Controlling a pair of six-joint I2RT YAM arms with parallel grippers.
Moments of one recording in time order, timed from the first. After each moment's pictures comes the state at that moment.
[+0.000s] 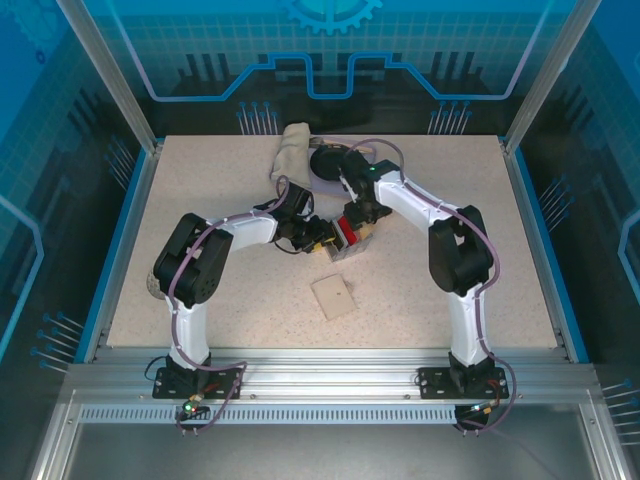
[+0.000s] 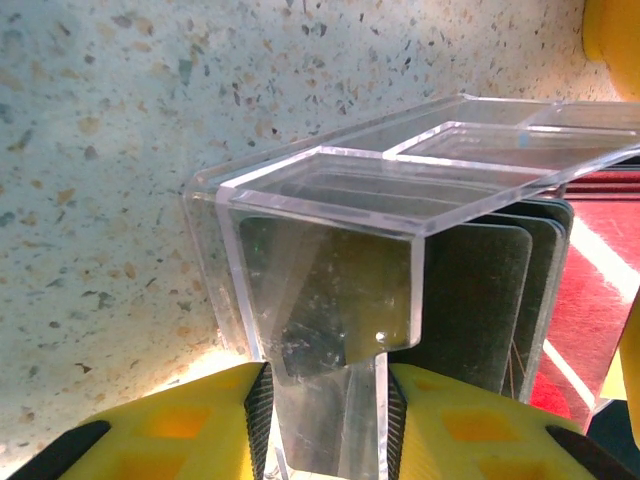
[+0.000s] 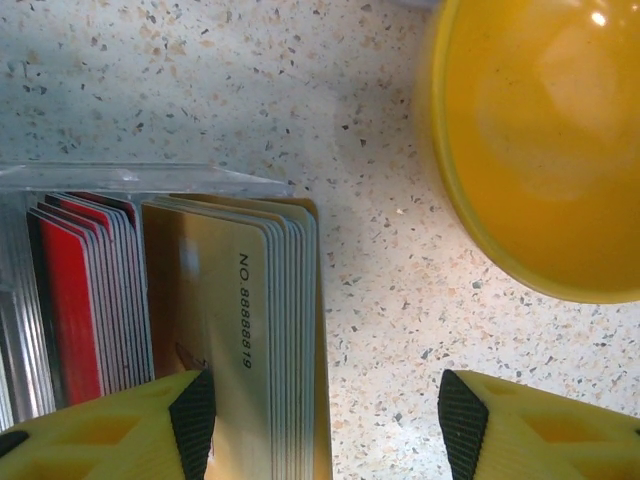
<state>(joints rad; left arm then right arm) -0.46 1.98 1.23 -0.24 0.43 -0.95 0.50 2.11 1.77 -1.01 0.20 0.06</state>
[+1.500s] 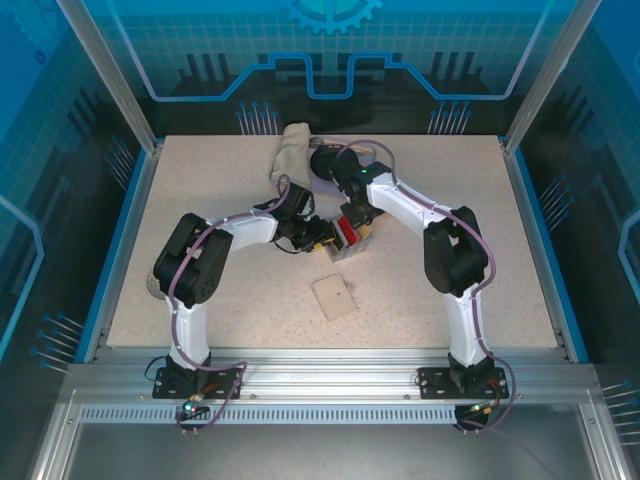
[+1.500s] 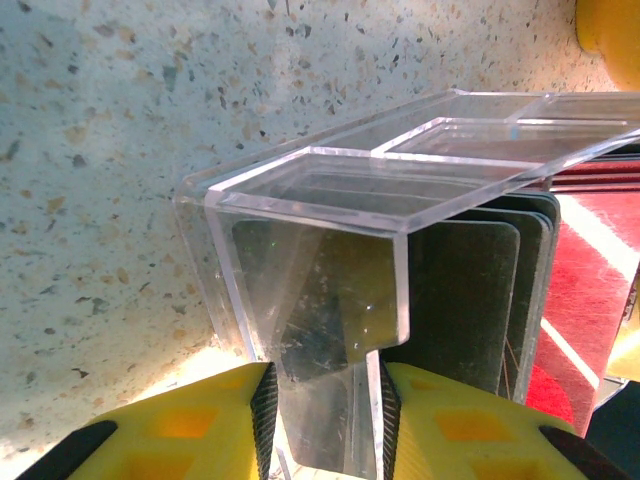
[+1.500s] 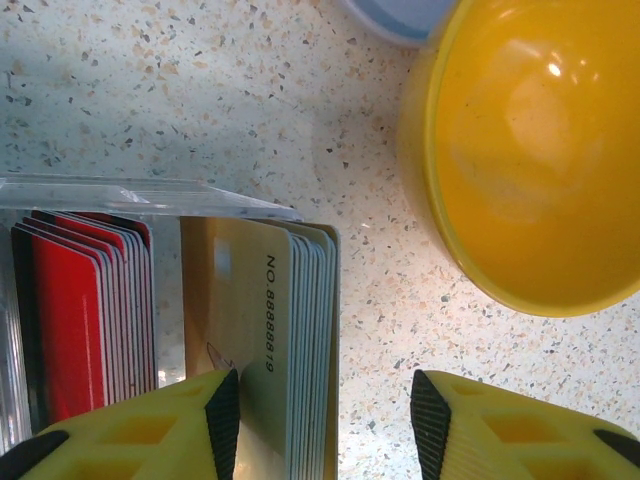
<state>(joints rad) -0.46 1.98 1.23 -0.25 0.43 -0.92 0.55 2.12 1.79 -1.01 0.31 0.04</state>
